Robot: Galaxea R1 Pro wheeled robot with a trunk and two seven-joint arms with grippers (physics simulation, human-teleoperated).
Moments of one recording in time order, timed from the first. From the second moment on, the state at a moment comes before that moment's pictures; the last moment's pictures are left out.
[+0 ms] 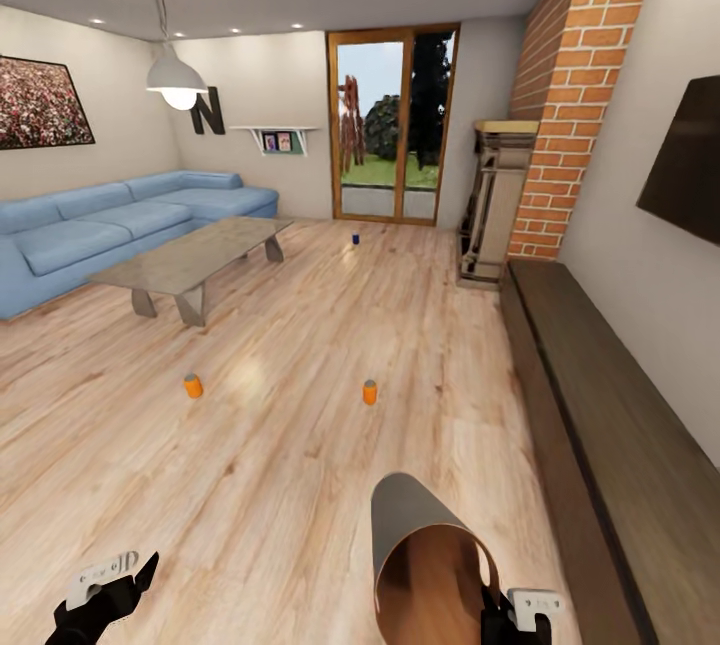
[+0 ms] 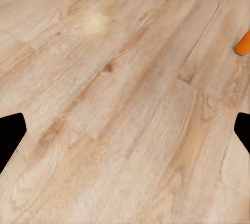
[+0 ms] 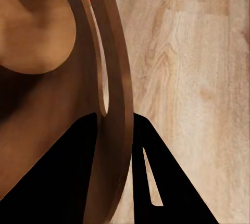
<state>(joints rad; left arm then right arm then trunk) -0.07 0.22 0.25 -0.92 0.33 -0.05 -0.20 0.00 0.04 -0.09 -0.96 0.01 -0.12 0.08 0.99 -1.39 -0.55</state>
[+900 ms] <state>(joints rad) -0.07 0.22 0.25 -0.92 0.33 -0.05 -0.20 0.00 0.04 -0.09 -0.95 0.01 -0.12 0.08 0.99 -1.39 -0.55</state>
